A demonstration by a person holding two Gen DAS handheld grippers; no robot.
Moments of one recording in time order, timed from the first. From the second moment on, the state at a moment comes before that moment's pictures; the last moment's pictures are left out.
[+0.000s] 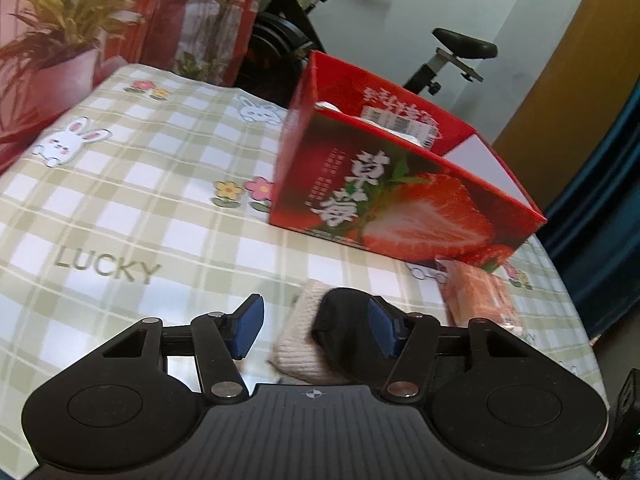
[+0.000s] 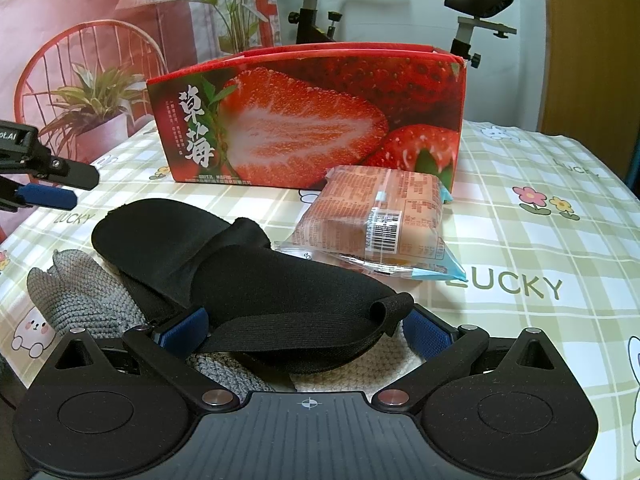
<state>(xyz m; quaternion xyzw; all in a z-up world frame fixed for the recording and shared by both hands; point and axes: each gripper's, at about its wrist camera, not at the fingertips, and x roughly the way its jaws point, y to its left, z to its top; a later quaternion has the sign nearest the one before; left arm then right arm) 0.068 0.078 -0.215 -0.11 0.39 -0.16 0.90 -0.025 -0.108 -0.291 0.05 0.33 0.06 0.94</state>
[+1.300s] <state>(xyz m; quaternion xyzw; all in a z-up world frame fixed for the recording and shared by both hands) 0.035 0.066 -0.234 -0.07 0.39 -0.17 0.90 -0.027 -0.121 -0.270 0.09 0.33 0.06 0.94</state>
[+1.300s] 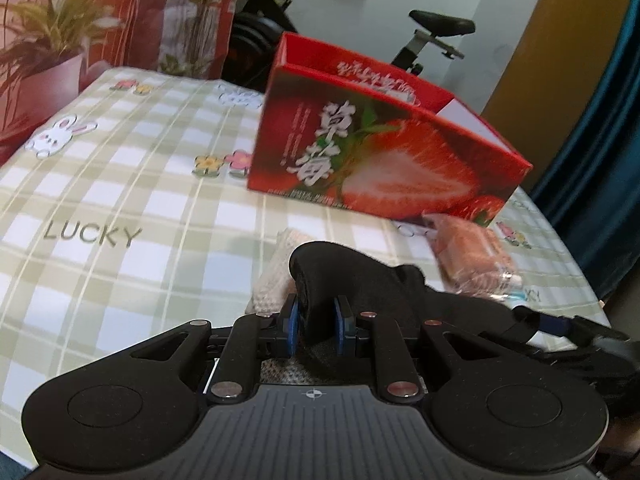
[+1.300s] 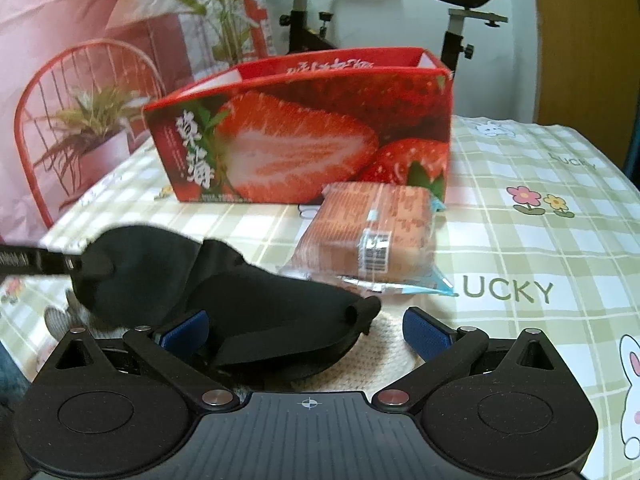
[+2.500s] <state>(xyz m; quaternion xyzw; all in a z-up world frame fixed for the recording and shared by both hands) 0.035 0.072 -0.231 -0.09 0.37 -0.17 0.91 -0.014 -0.151 -0.235 0.22 0.33 0.10 0.91</state>
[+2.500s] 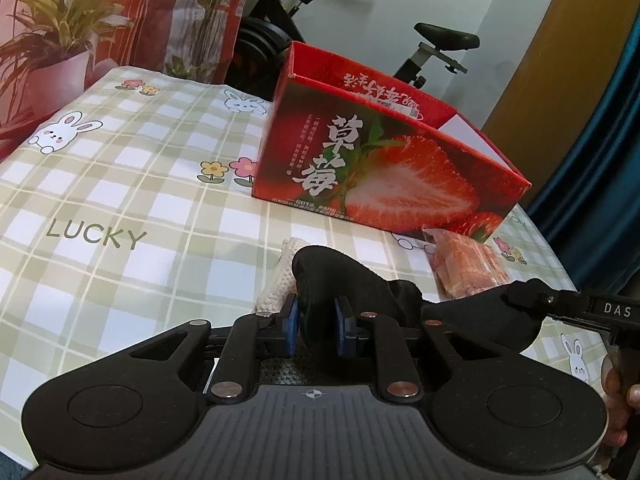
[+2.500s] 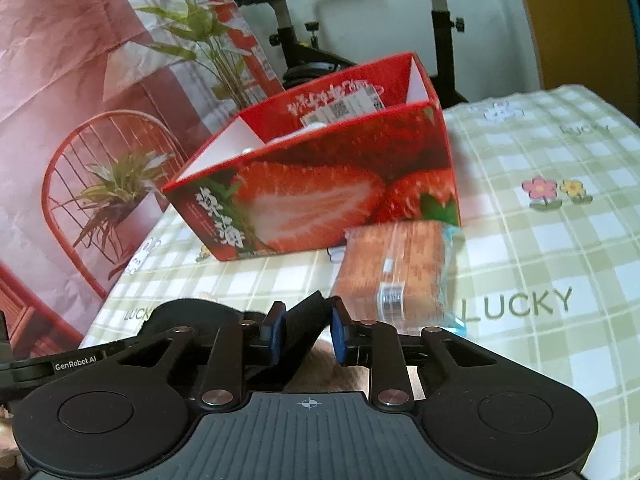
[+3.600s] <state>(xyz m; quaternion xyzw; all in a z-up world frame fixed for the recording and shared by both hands) 0.110 0.040 -0.105 -0.05 0.19 -0.17 0.97 0.077 -0.143 -0.102 0.05 0.18 0.13 0.97</state>
